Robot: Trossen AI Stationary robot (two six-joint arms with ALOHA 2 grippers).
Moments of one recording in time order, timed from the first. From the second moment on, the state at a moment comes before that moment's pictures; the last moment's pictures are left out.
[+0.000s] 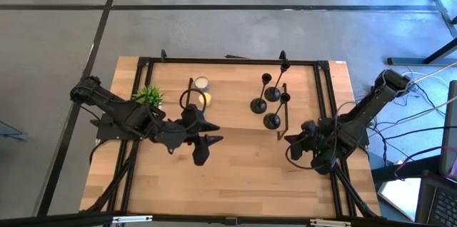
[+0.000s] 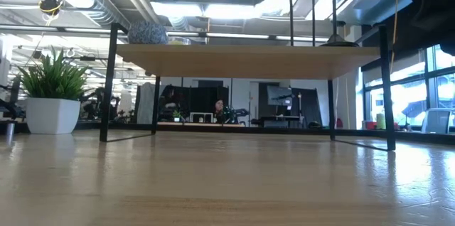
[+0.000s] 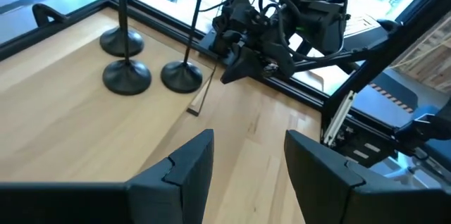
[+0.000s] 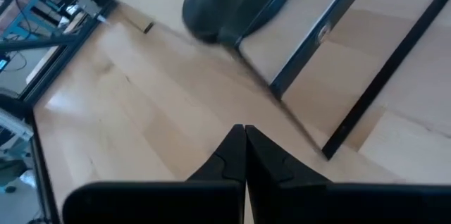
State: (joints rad) left arm -0.47 1.41 1.49 -0.59 -0.58 -0.69; right arm 0.86 1.09 0.63 -0.69 0.87 1.72
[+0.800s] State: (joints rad) left arm -0.45 1.41 1.49 -0.59 -0.57 -0.69; right arm 0.76 1.09 0.63 -0.72 0.89 1.68
